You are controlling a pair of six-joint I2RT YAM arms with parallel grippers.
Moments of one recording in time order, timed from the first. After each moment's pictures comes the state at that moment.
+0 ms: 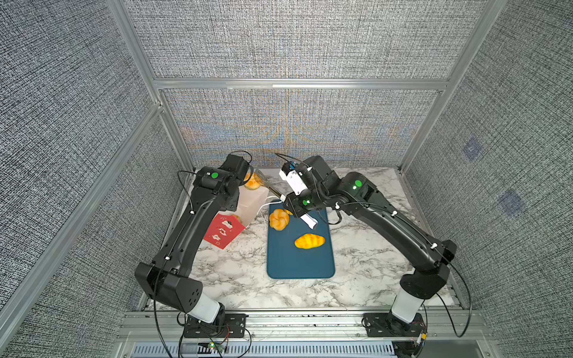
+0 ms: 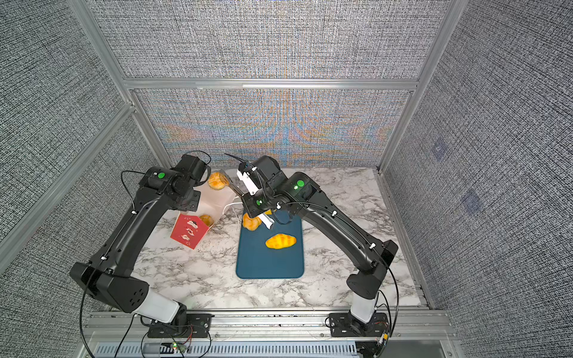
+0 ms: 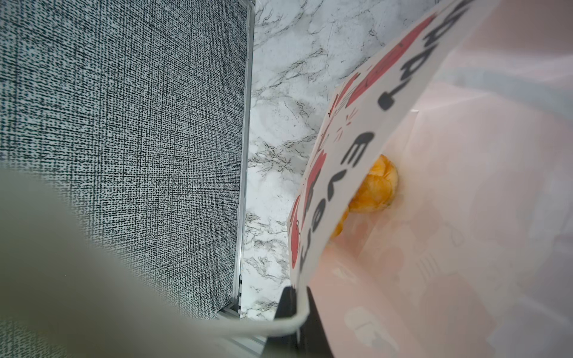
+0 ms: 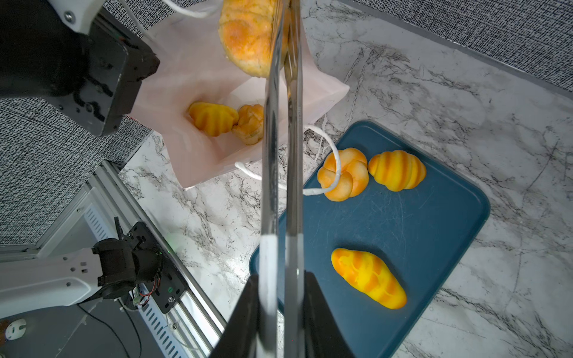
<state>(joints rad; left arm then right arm) -0.38 1.54 1.77 -1.48 -0.55 -0.22 0.91 1.78 2.13 -1.15 -0.02 0.27</state>
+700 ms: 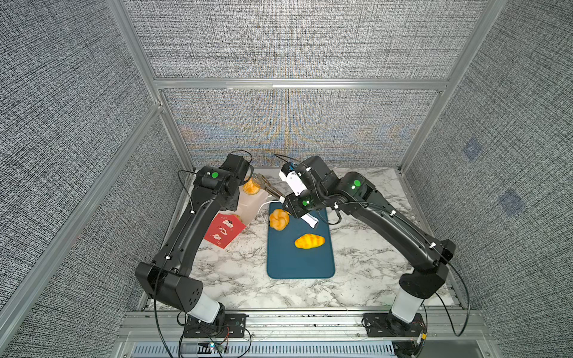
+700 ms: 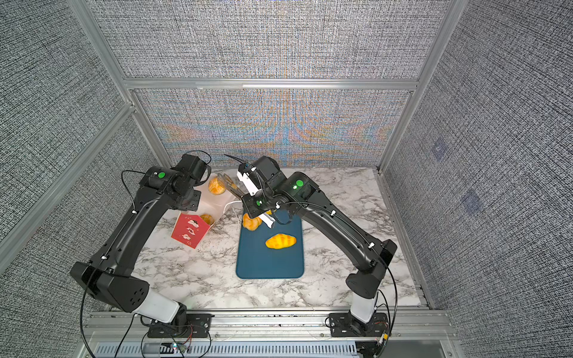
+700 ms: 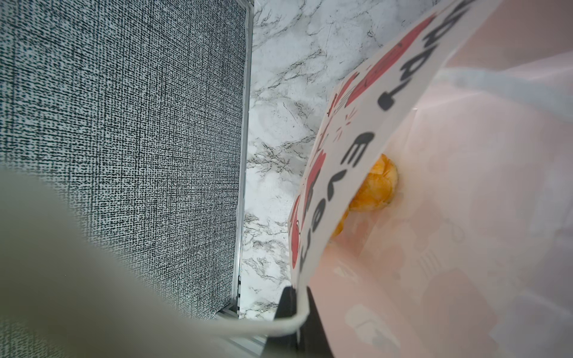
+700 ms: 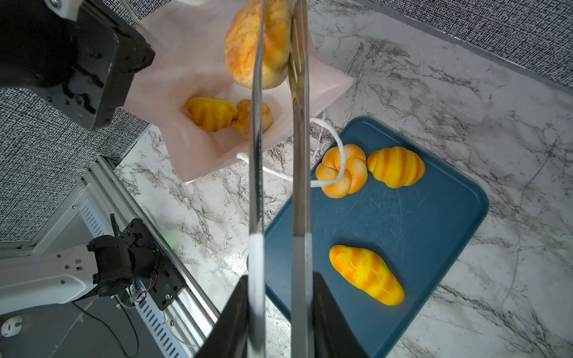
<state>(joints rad) -0.38 1.55 1.77 -1.48 -0.54 -0.22 0.91 1.79 2.14 -1.16 -0.02 0.26</state>
